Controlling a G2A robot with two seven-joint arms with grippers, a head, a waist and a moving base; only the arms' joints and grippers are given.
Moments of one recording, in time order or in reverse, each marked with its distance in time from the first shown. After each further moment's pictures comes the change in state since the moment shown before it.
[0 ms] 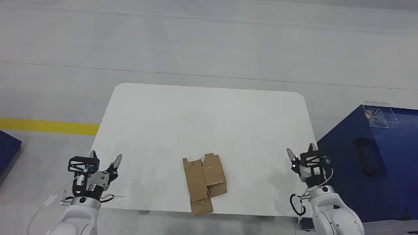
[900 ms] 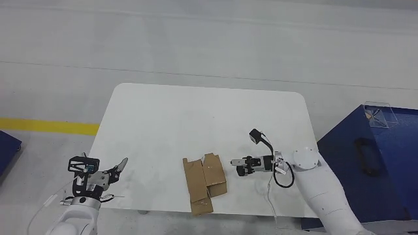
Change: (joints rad) left arm 0.000 0.000 0.000 0.000 0.000 0.000 0.000; right arm 0.860 -0.083 -0.456 1.000 1.496 -0.469 1.358
